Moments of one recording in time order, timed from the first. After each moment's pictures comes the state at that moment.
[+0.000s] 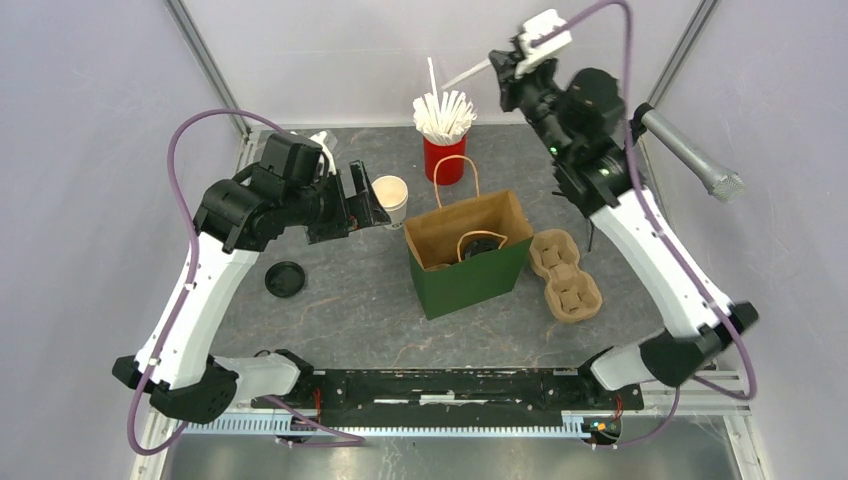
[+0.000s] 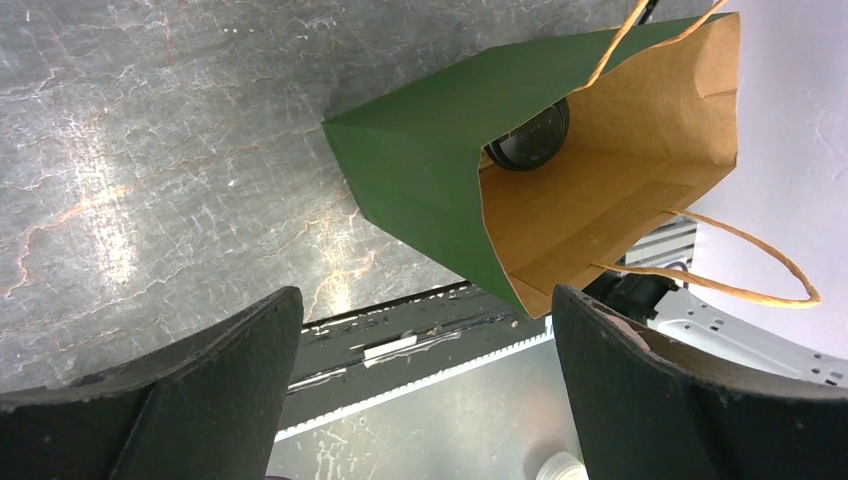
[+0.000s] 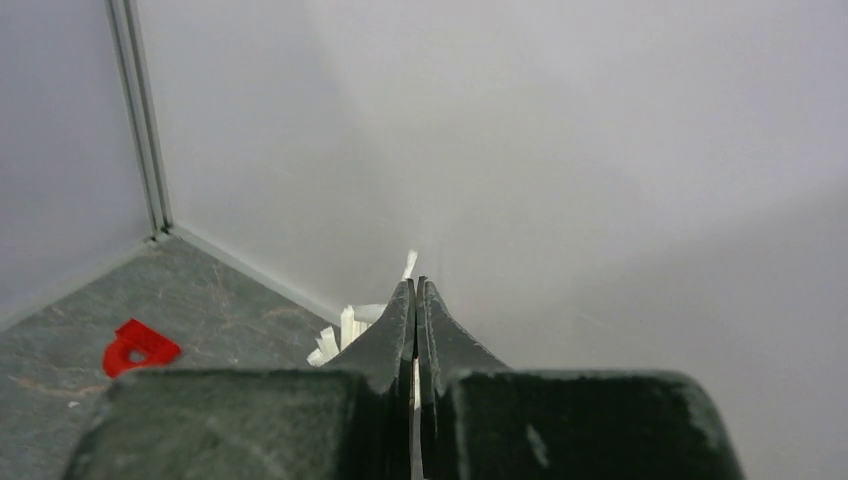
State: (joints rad) left arm -0.52 1.23 1.72 -1.28 0.10 -0.68; right arm 0.56 1.49 1.75 -0.05 0.07 -0.26
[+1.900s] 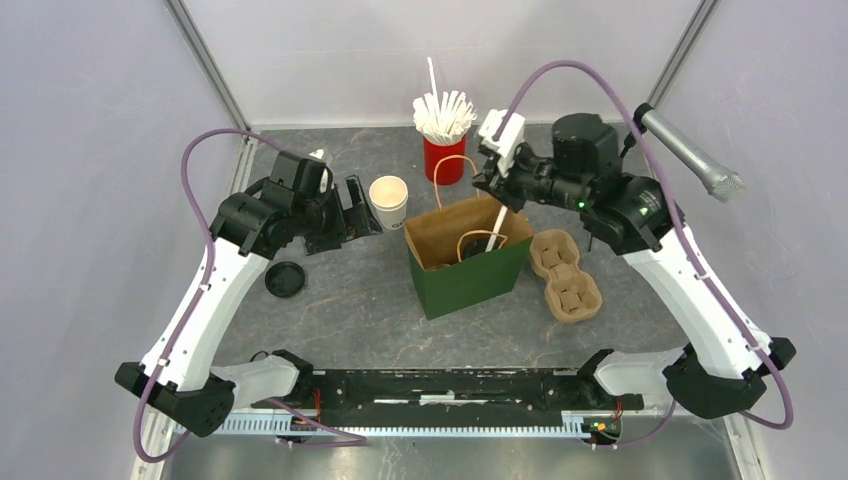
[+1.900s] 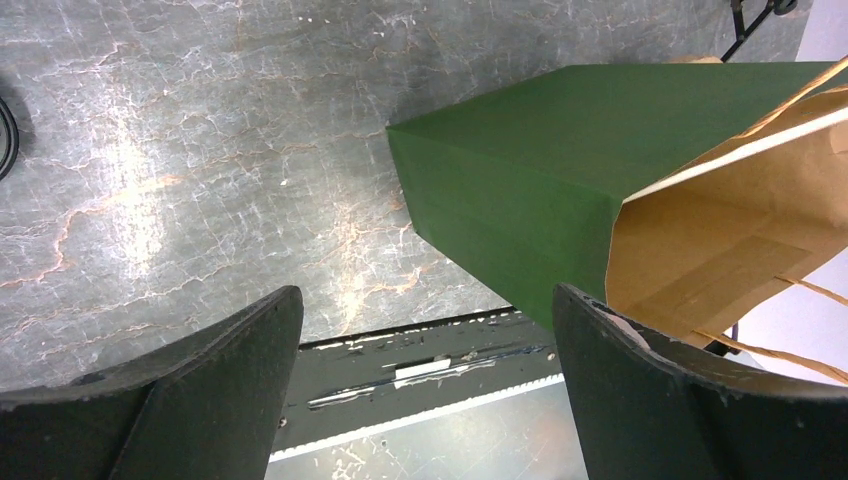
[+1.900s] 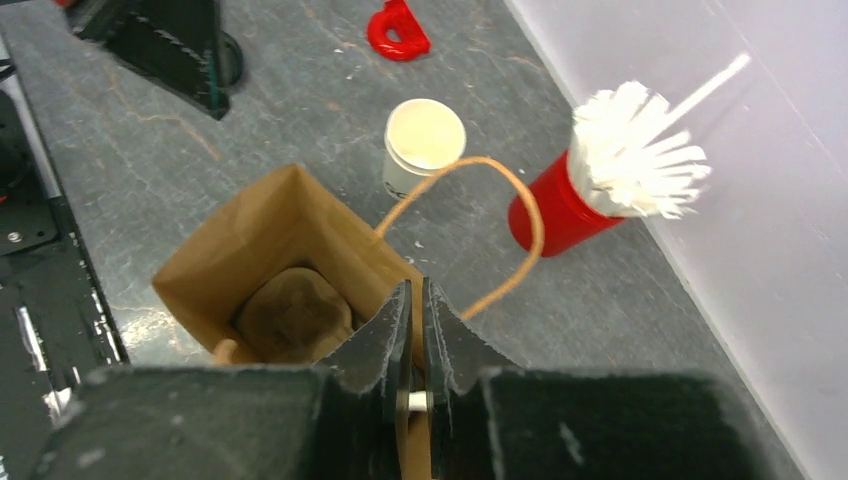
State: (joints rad) left arm -0.46 1.17 1.48 -1.18 0.05 -0.68; right arm 0.66 1.27 1.72 -0.80 -0.29 -0.37
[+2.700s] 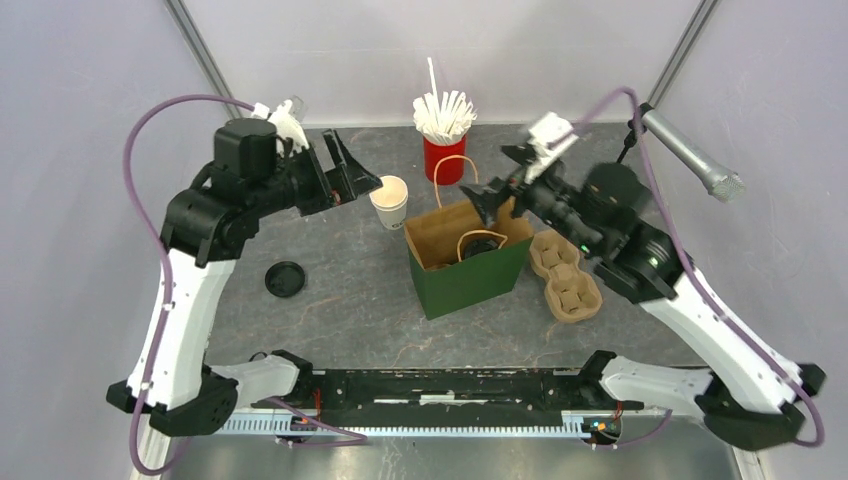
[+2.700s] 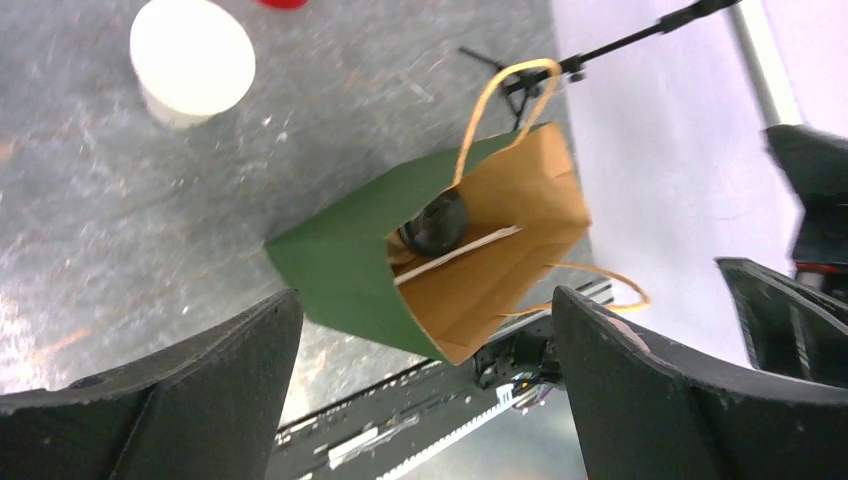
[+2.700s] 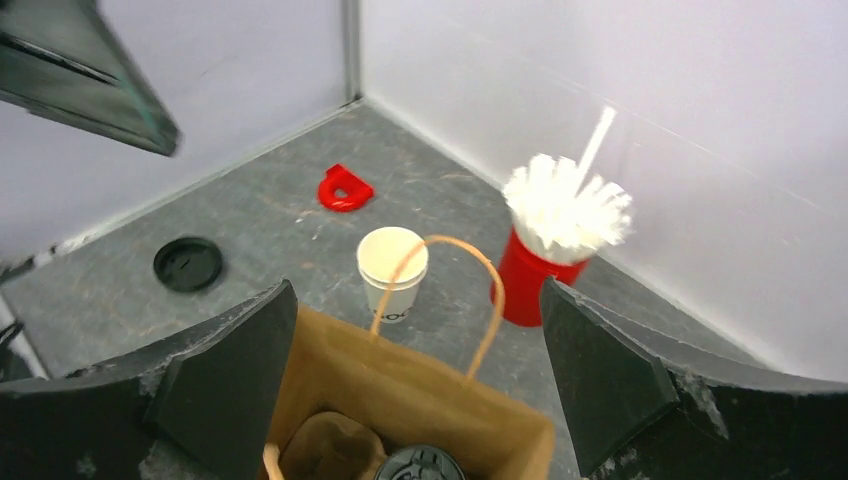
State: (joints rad) left arm -0.40 1.20 1.77 -1.14 0.20 -0.64; right arm 0.83 1.12 1.47 -0.38 0.04 -0.11
